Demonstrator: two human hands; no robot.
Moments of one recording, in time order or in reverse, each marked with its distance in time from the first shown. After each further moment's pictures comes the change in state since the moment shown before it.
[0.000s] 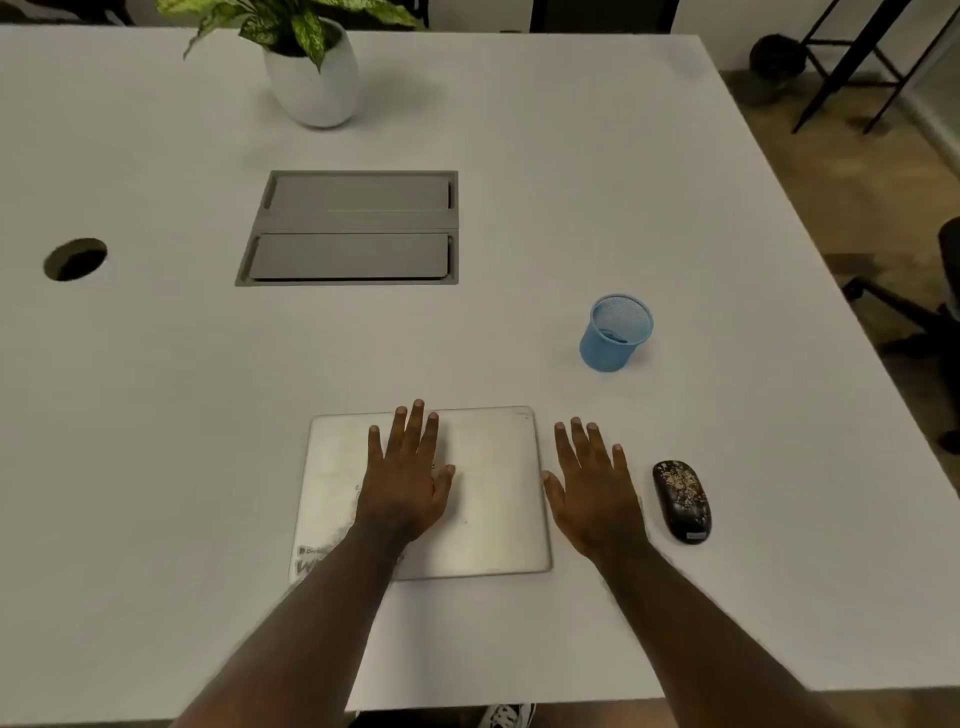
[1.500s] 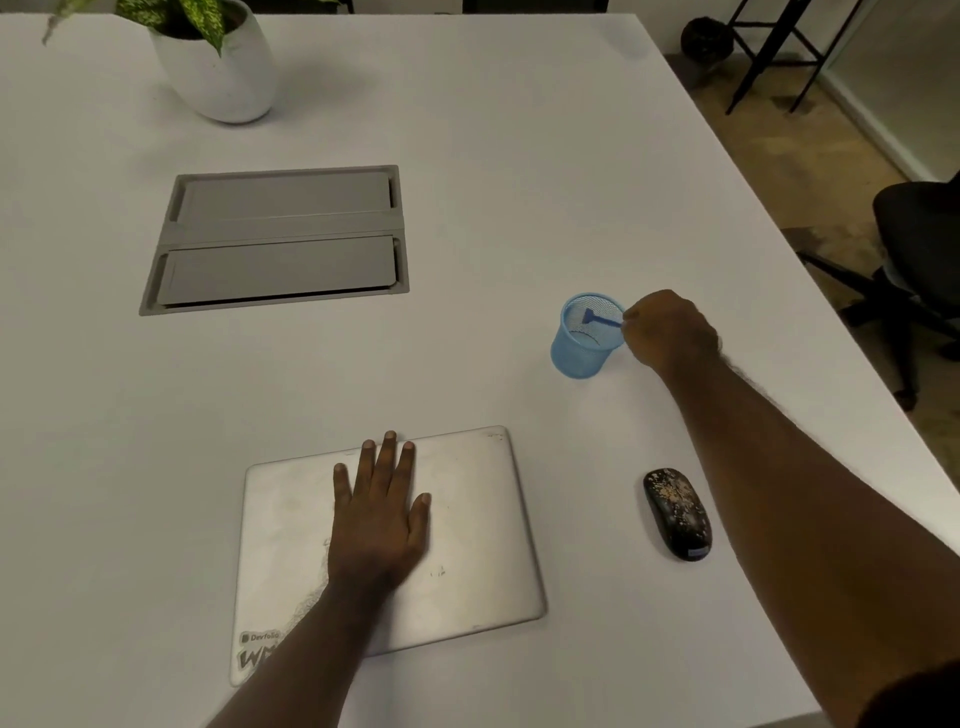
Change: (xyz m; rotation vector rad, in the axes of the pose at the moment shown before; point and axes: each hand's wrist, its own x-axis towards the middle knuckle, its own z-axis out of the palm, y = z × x) left_hand 0.021 0.000 0.036 -0.059 0.032 -0.031; right_hand 0.171 0.094 -0.113 0.196 -0.002 0.642
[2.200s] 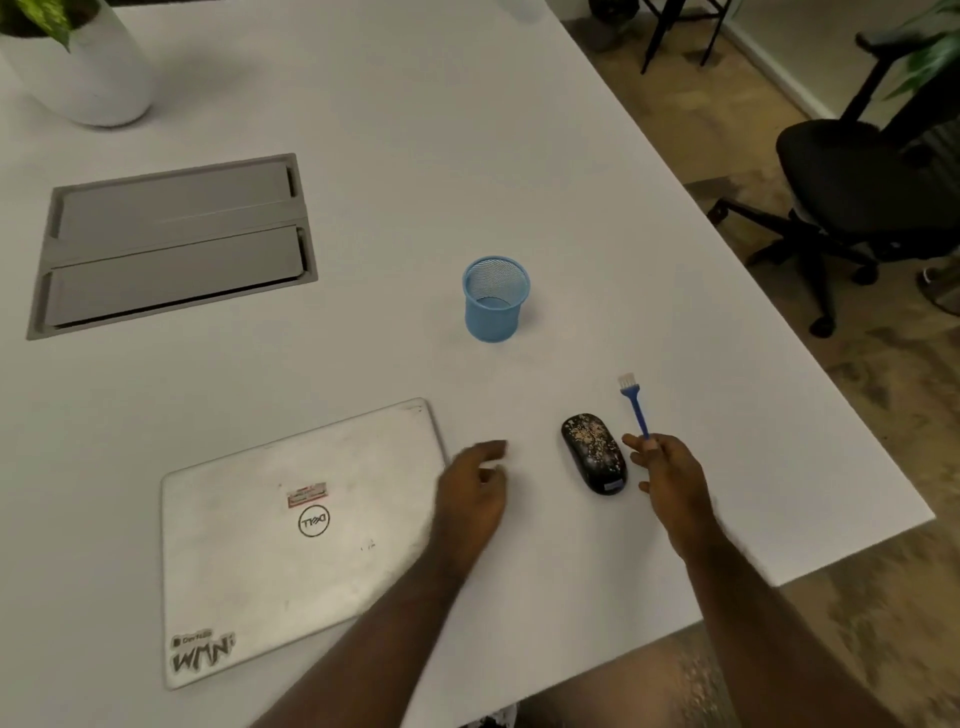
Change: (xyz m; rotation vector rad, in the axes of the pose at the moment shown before) left_hand -0.008 0.181 -0.002 -1.022 -0.254 -0.206; right_hand -0.148 0.200 0.080 0.971 -0.060 0.311
